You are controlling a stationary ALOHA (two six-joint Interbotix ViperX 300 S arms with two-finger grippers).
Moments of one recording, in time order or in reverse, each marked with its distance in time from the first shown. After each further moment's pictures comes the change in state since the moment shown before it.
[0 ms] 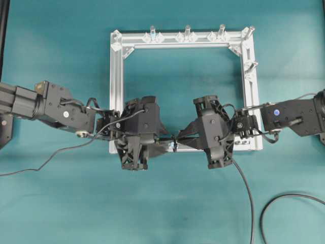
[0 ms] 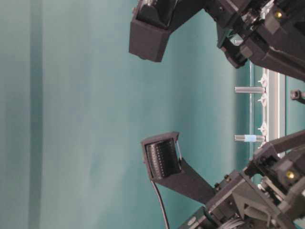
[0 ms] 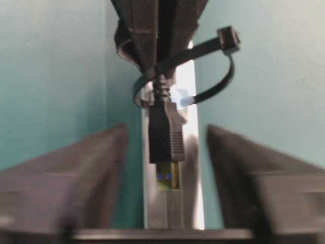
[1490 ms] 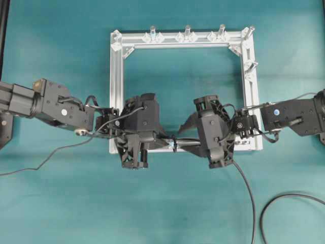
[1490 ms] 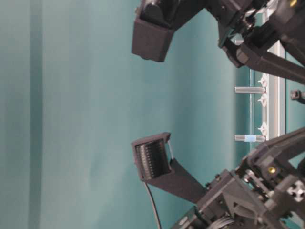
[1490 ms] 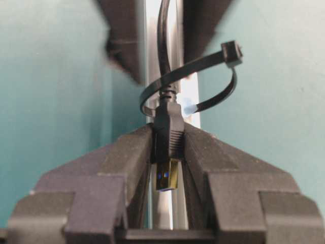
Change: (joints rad) left arm 0.006 -0.026 0.002 0.002 0.005 0.000; right arm -0.002 0.002 0.000 -0.017 0.038 -0.002
